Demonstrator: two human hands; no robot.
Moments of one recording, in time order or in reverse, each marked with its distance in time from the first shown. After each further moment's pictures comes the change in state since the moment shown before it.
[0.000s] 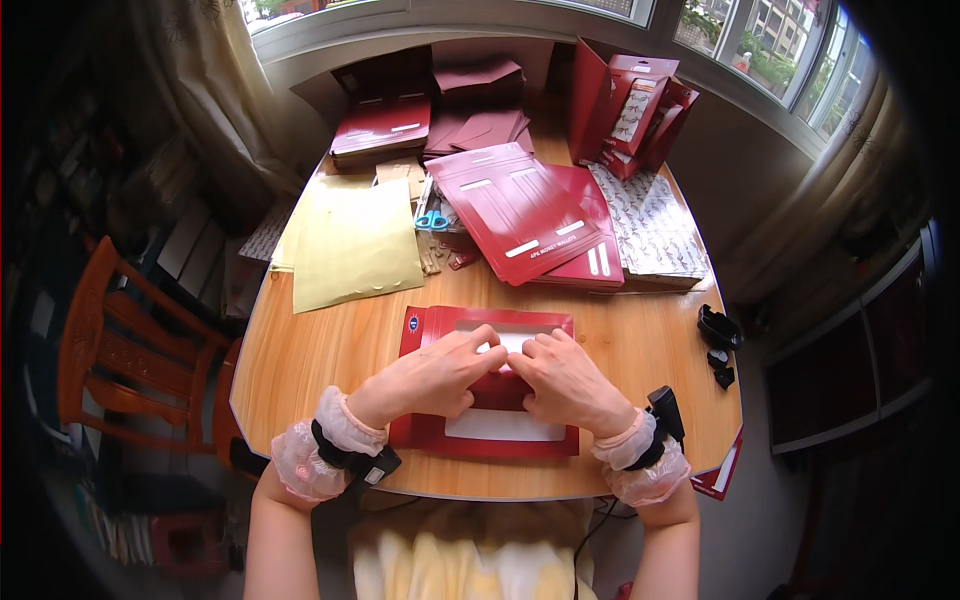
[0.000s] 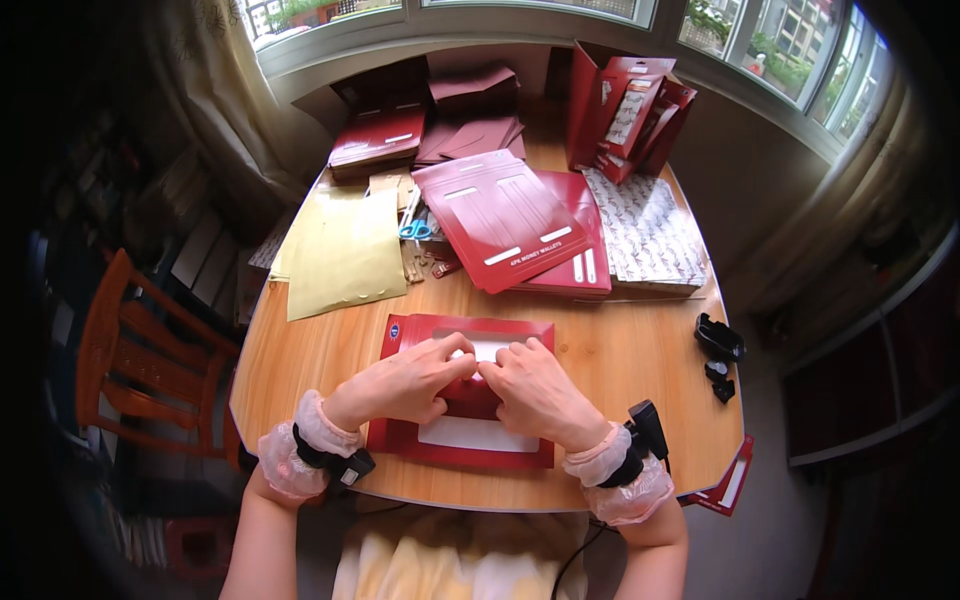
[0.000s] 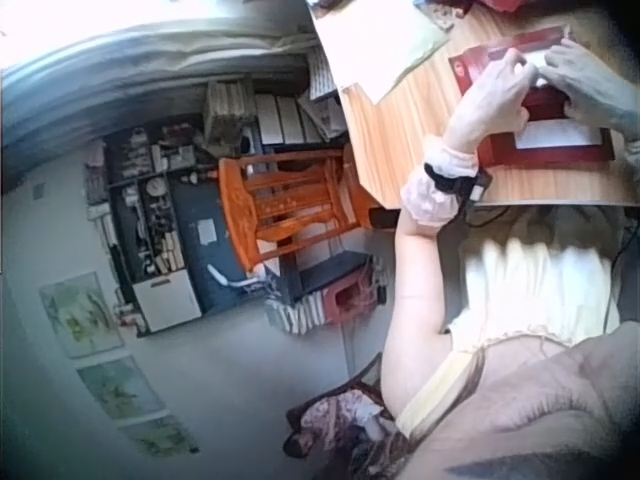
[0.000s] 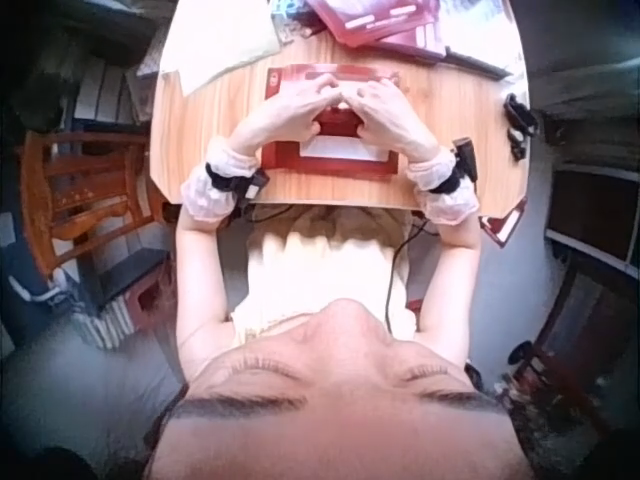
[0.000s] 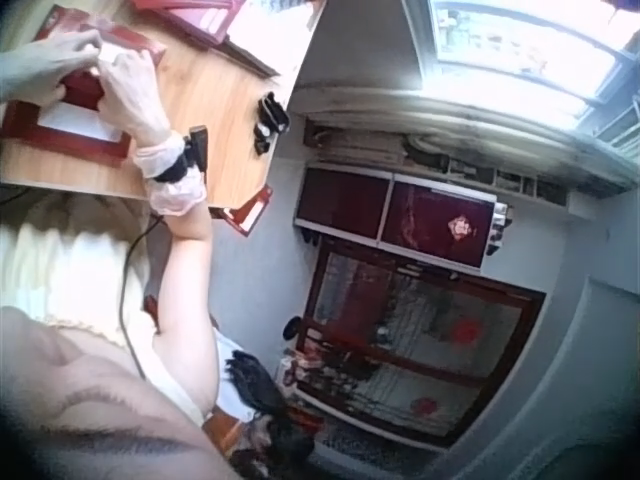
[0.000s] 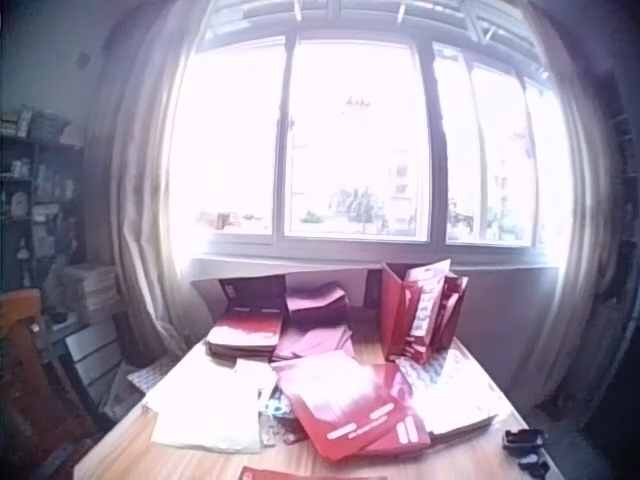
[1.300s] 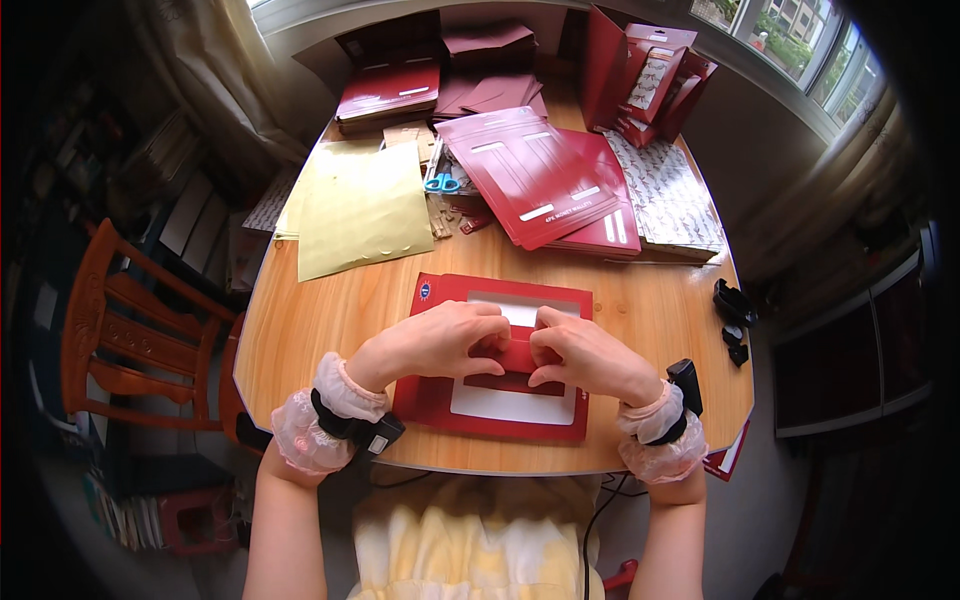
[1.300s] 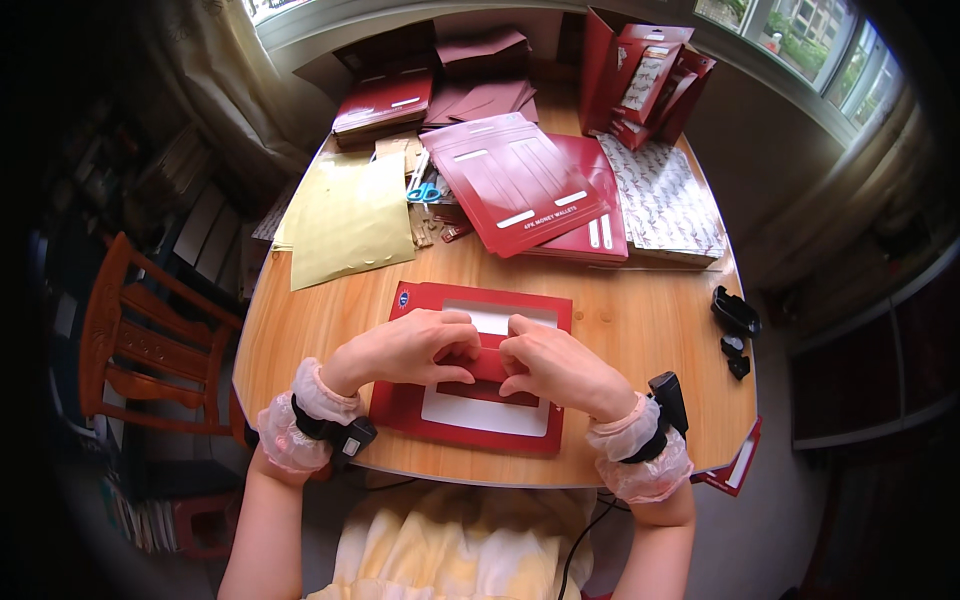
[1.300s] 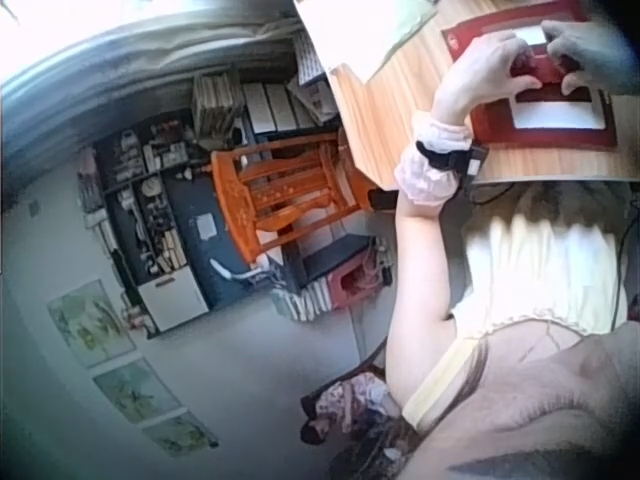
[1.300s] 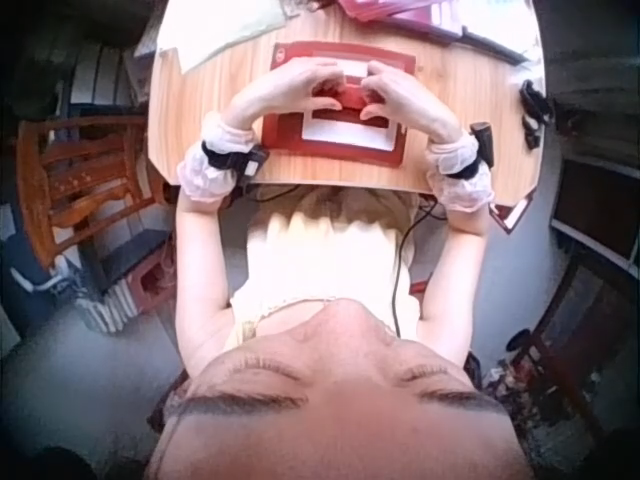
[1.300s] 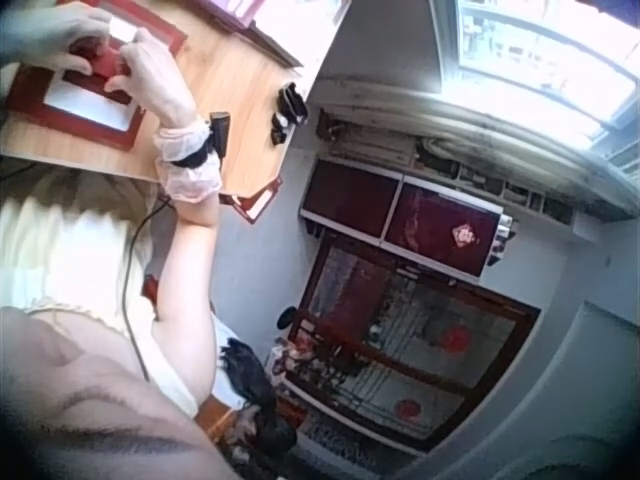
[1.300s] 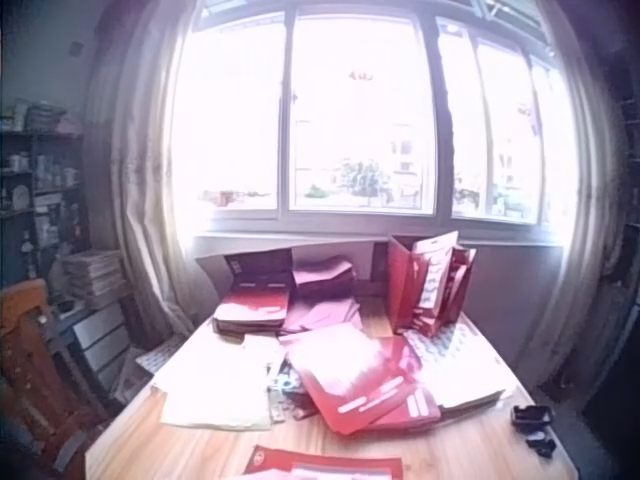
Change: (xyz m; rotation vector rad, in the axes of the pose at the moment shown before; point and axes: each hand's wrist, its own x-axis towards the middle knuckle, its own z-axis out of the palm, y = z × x) left_hand 0.003 -0.007 -0.010 -0.249 -0.094 -0.044; right_hand -0.007 0.003 -0.019 0.404 -0.153 0.127
